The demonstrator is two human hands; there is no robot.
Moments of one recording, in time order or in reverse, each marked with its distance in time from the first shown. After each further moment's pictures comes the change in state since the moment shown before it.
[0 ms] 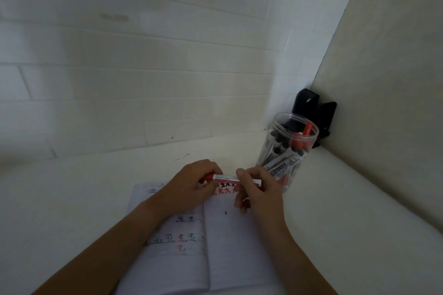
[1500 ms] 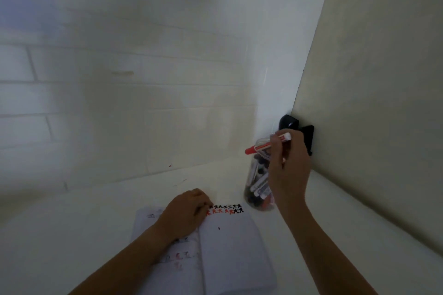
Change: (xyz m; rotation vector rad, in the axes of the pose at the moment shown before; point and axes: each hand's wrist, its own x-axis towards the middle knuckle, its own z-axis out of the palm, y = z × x) left_hand -0.012 -0.023 0.016 0.282 0.014 -0.060; right_hand 0.031 -0.113 -0.027 -0.479 0.407 -0.780
